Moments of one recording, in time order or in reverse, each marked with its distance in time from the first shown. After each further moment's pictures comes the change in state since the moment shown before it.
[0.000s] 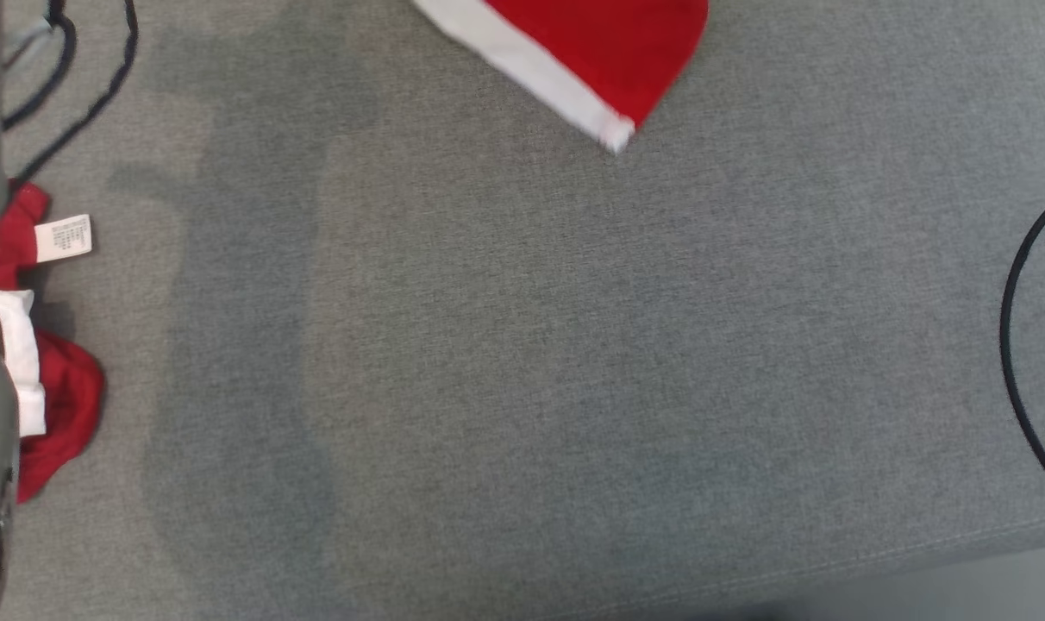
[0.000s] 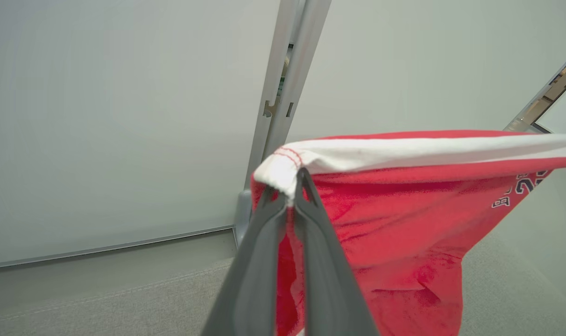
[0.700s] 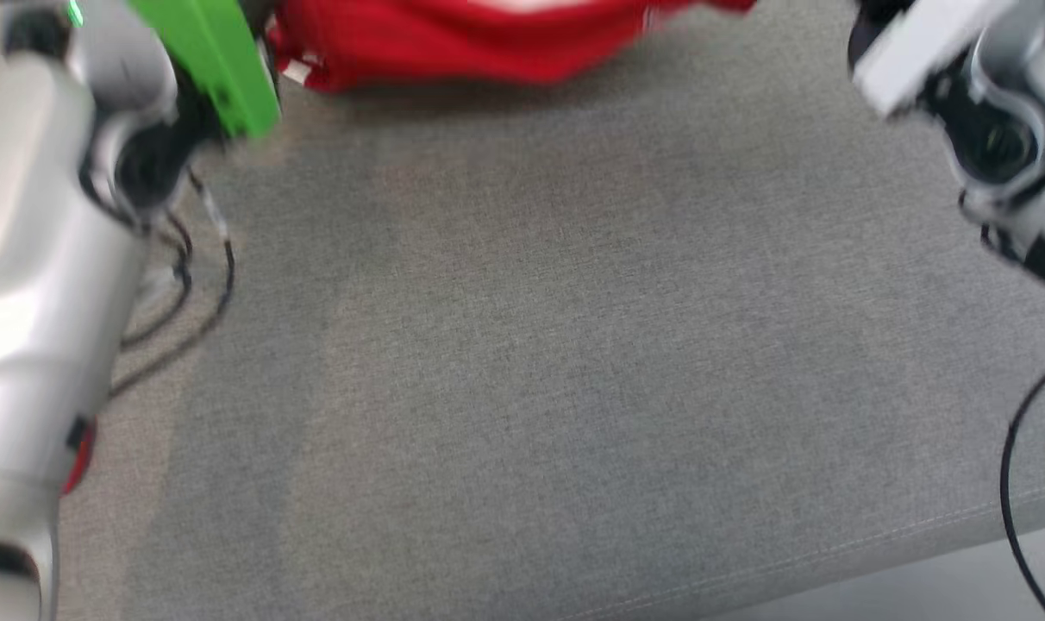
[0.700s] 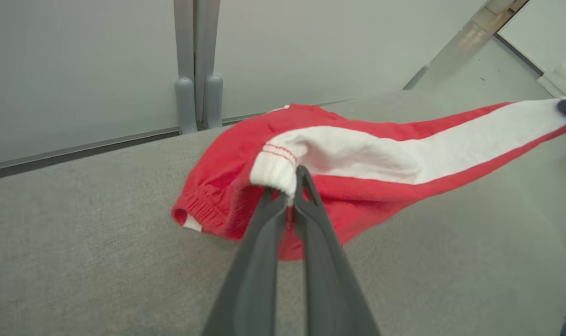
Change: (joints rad) left arm 0.275 0.096 -0.325 -0.088 -0.249 0.000 -0.013; right arm 0.277 -0.146 0.267 -0.212 0.105 0.000 0.021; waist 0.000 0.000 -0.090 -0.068
